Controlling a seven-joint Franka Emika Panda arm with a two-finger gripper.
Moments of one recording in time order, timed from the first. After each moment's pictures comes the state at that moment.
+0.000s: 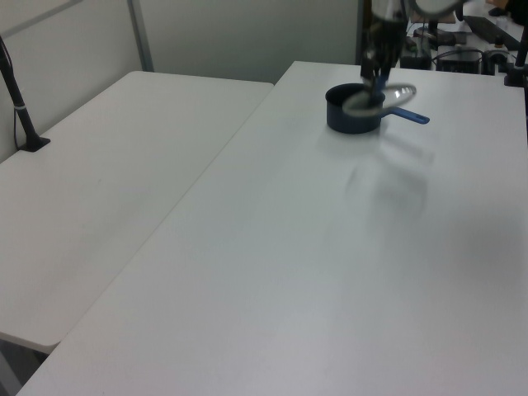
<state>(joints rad) -0.16 0.02 0.10 -1.87 -0.12 2.04 0.24</state>
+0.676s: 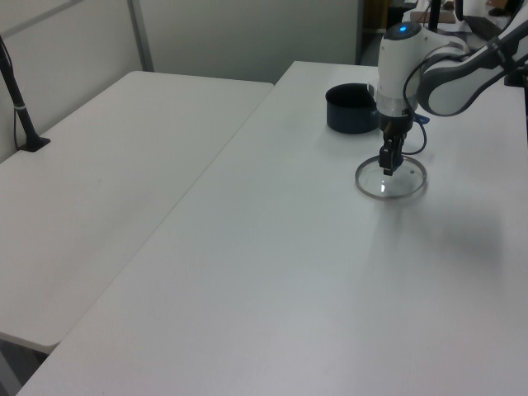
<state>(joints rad) -0.14 0.11 0.16 -2.19 -0.28 2.29 0.24</state>
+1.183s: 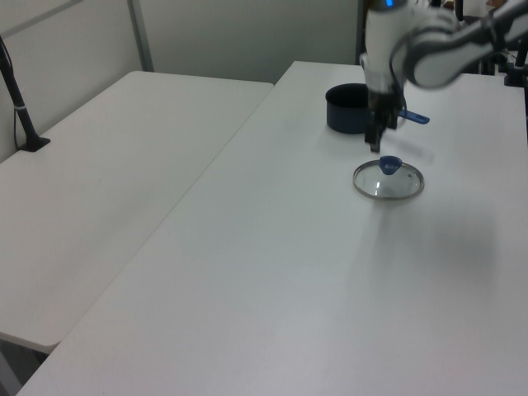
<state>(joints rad) -0.15 0.10 0.19 -1.97 -0.26 2.06 0.34</state>
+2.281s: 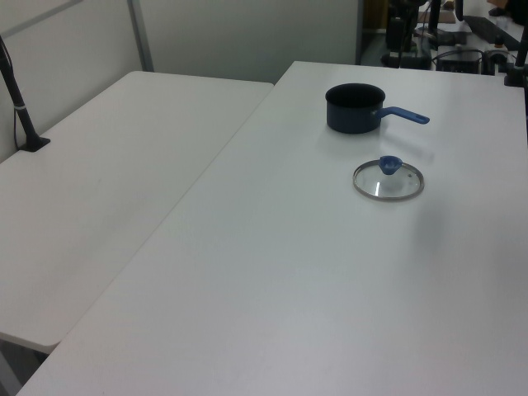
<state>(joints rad) 0.02 -0.05 -0.02 -1.68 -0.02 1.67 0.00</state>
